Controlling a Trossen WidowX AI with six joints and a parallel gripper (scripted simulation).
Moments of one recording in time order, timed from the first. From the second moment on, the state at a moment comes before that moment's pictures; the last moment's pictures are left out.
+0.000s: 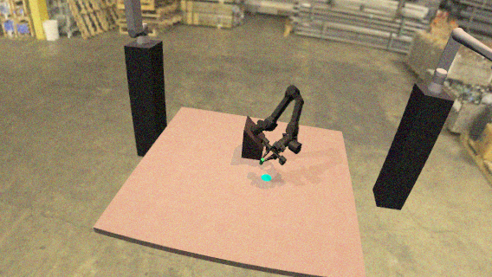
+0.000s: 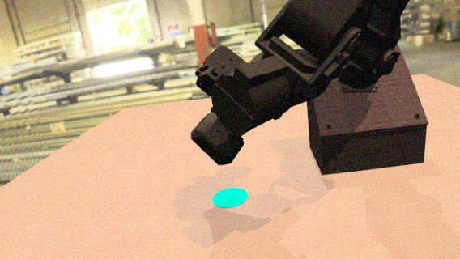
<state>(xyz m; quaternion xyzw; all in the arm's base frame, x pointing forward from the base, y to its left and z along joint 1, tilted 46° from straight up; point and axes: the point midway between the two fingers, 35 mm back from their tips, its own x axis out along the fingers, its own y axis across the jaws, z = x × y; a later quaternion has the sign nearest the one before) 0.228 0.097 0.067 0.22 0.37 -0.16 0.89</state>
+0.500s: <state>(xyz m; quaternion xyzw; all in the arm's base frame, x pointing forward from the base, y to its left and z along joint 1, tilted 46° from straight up) 0.227 0.098 0.075 0.25 0.32 -0.16 0.90</state>
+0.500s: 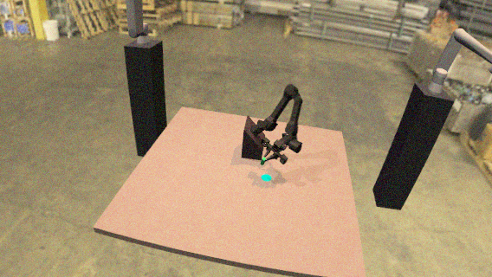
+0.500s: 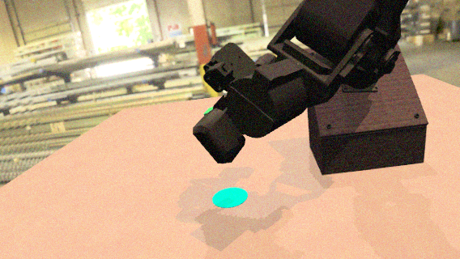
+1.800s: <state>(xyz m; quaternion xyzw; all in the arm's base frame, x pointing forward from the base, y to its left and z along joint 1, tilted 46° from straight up) 0.219 0.100 0.095 0.33 0.20 -0.15 0.91</state>
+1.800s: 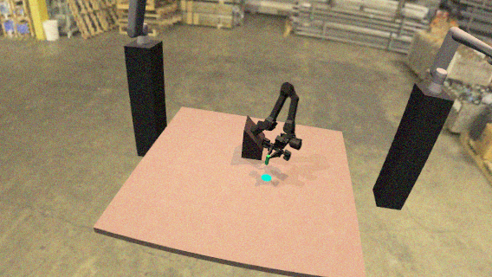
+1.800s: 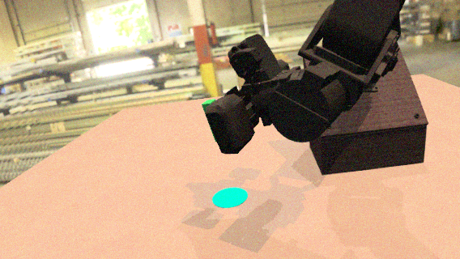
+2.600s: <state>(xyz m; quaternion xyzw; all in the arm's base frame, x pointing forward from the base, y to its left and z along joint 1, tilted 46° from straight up) 0.212 0.099 0.104 0.38 0.14 -0.14 0.90</state>
